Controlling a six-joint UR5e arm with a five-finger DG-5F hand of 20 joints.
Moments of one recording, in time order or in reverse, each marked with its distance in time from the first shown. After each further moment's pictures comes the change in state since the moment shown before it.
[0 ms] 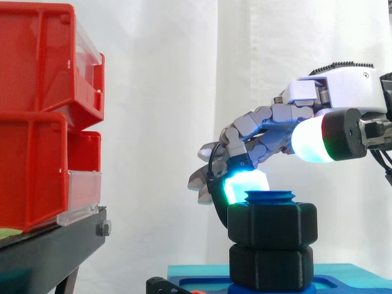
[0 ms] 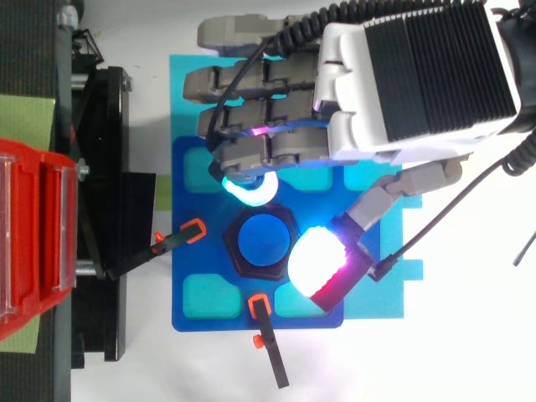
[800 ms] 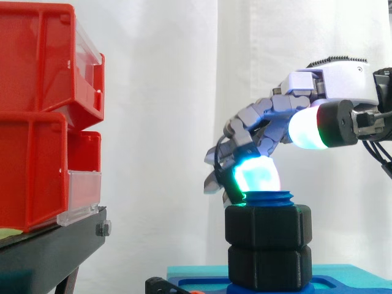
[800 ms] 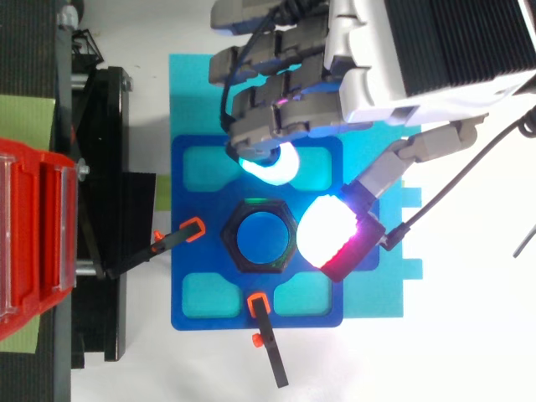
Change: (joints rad) arm -0.039 0.000 0.029 0.002 -0.053 0.003
